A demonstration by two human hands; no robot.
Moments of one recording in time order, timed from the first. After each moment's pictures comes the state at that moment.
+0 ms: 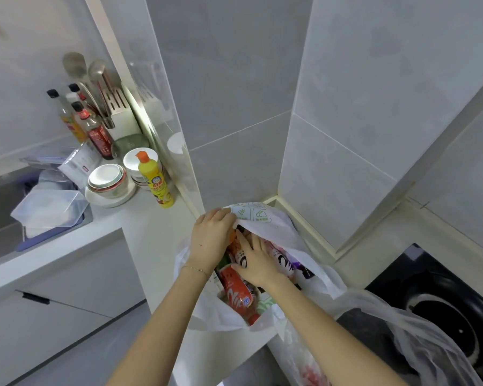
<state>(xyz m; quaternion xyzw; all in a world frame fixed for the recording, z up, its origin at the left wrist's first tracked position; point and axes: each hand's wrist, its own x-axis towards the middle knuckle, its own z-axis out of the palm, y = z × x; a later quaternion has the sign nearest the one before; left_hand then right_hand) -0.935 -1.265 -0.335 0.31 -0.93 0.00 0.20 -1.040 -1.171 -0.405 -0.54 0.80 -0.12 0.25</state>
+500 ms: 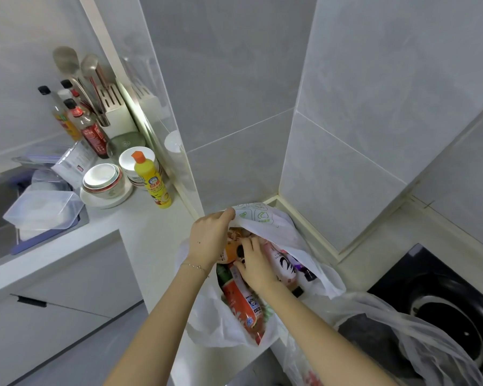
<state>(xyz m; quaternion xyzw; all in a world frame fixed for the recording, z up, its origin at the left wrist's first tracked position) -0.942 -1.279 -0.329 0.32 -0.93 0.00 0.19 -1.033 -1.182 -0.424 -0.51 0.80 -0.21 0.23</state>
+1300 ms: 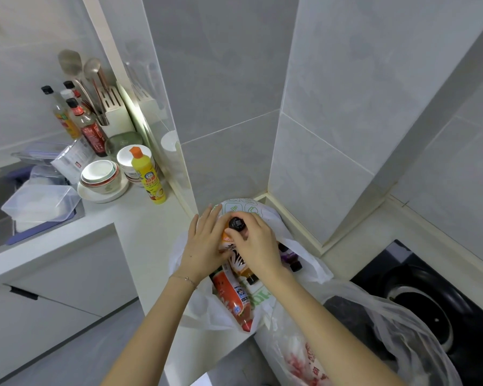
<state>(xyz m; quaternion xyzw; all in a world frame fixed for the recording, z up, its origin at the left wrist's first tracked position) -0.914 -1.236 -0.362 0.31 -0.93 -0.13 0.17 -1.030 -1.138 -0.318 -0.48 0.75 -0.43 0.13</state>
